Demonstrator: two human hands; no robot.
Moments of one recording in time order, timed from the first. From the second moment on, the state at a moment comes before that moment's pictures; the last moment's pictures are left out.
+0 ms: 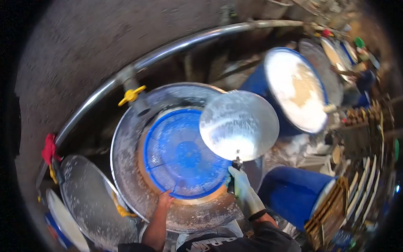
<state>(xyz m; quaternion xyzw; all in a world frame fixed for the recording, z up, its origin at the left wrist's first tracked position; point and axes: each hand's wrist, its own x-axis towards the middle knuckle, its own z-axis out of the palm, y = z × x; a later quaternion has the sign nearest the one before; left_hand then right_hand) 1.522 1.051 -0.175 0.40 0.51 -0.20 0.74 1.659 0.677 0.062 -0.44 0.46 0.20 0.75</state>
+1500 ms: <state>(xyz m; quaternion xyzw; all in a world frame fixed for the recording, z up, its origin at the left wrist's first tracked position) 1.465 1.051 0.034 0.49 0.45 -0.04 0.75 1.692 0.459 0.228 -0.54 0.14 -0.57 0.60</state>
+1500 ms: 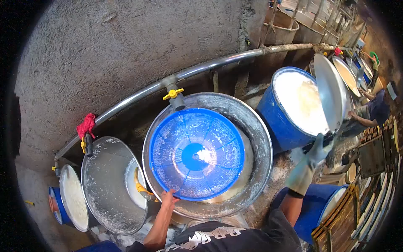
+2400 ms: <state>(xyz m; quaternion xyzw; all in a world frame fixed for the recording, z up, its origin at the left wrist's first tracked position) 1.237 1.105 0.244 0.45 0.65 0.35 0.51 1.738 0.866 -0.105 -0.37 0.55 0.05 0.75</state>
